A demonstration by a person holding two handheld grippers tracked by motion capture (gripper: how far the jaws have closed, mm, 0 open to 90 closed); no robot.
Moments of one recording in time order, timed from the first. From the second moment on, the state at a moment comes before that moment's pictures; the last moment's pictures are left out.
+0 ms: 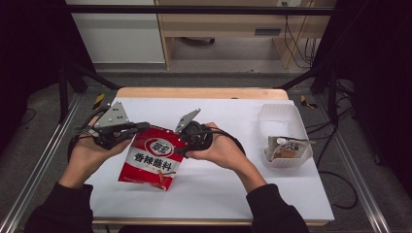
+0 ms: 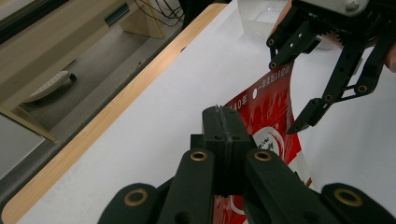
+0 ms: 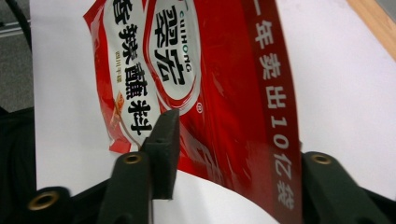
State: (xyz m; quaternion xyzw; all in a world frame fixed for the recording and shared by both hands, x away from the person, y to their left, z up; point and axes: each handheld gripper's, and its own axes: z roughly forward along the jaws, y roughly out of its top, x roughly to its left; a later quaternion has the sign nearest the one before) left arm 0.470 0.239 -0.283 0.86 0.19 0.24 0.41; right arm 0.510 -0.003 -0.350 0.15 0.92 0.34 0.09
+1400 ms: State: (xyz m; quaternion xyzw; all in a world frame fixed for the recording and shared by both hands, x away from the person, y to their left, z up) left arm 0.479 0.266 -0.310 0.84 0.23 0.23 0.44; right arm 0.512 0.000 -0.349 0.14 0.93 0.32 0.07
